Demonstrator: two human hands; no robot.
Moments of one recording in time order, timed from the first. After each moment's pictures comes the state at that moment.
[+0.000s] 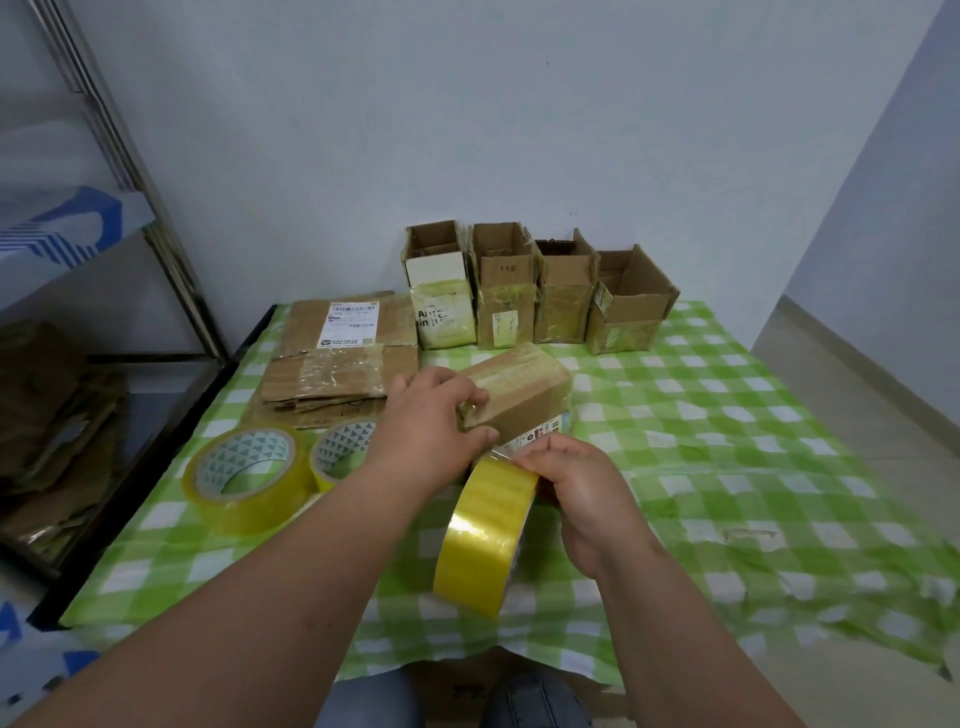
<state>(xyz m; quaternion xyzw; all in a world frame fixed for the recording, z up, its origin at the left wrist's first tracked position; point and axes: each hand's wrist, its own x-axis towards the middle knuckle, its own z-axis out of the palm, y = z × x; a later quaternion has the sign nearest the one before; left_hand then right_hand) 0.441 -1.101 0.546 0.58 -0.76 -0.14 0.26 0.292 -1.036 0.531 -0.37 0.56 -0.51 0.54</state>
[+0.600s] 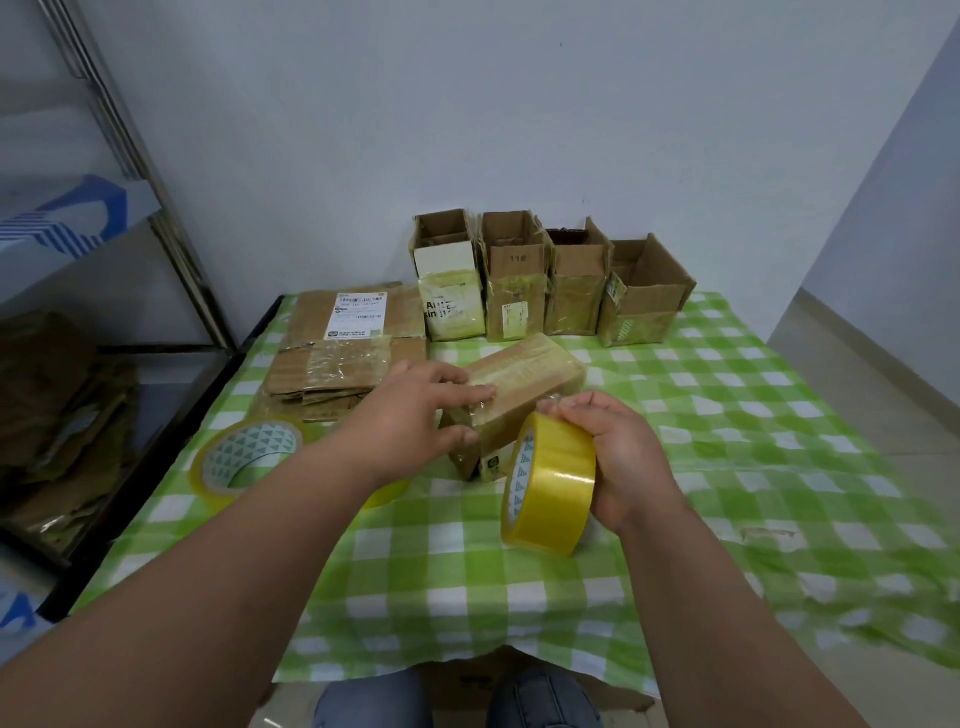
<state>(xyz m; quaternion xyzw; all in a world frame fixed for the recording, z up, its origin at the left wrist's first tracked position) 0.477 -1.116 0.554 0.48 -0.85 -0.14 0.17 0.275 -1.060 0.543 -0.29 0.50 -0.59 0.56</state>
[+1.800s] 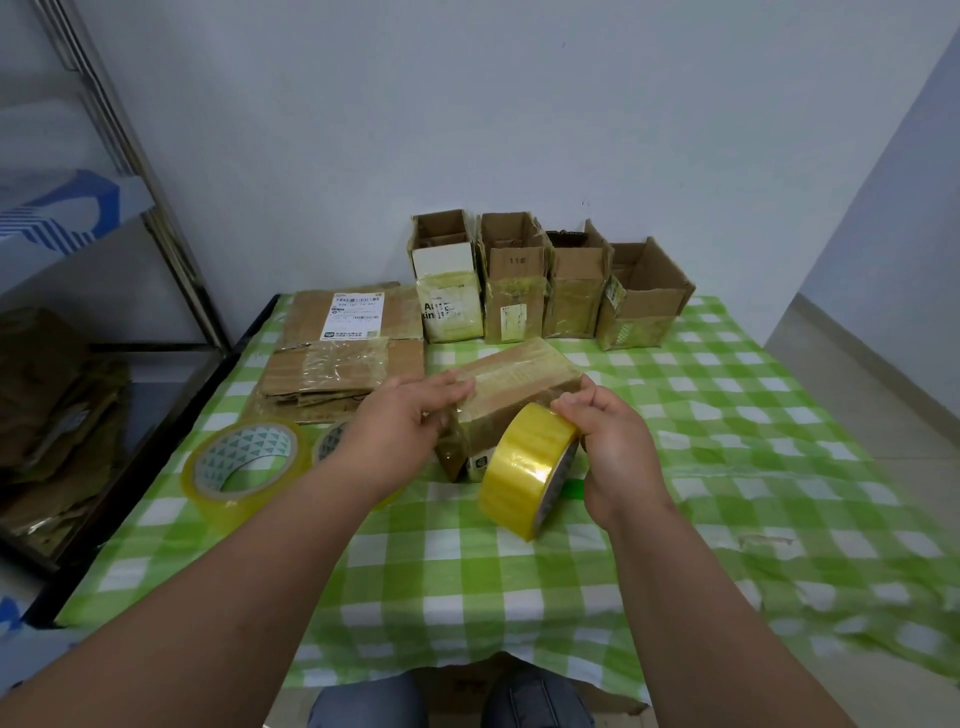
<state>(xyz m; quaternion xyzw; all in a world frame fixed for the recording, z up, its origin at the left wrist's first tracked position) 0.478 -1.119 0.529 0.51 -0.77 -0.23 0.30 0.276 -1.070 0.540 -0.34 0.54 -0.60 0.48</state>
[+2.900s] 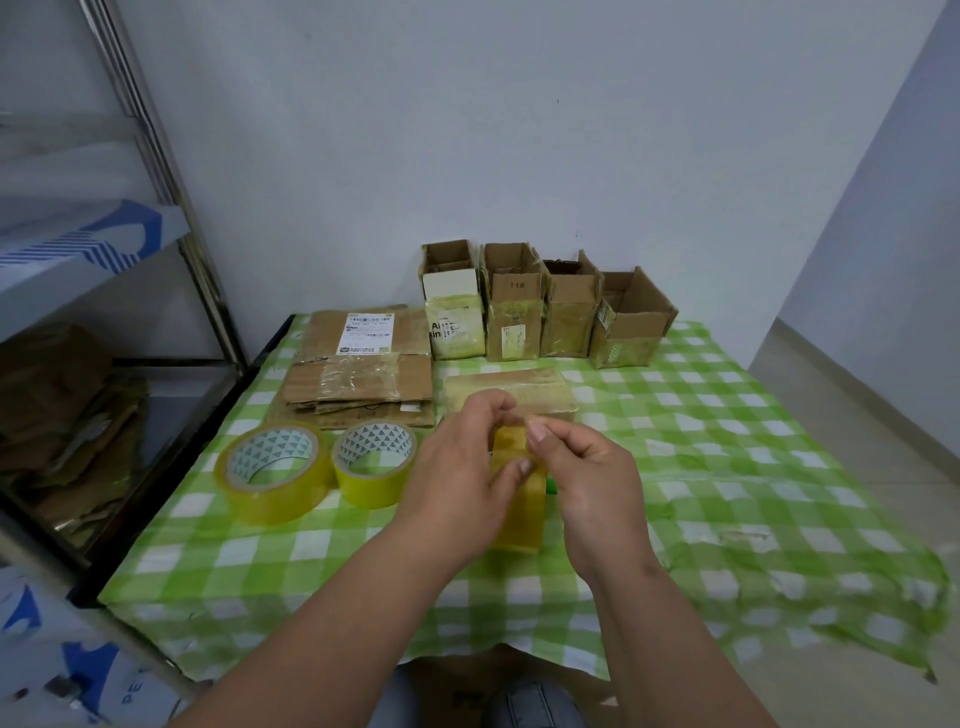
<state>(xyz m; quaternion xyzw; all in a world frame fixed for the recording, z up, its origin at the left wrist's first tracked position) 0.435 -1.029 0.553 0.48 -0.76 -0.20 0.39 0.312 -1.002 0.560 -0.40 0.54 -0.61 0.43</state>
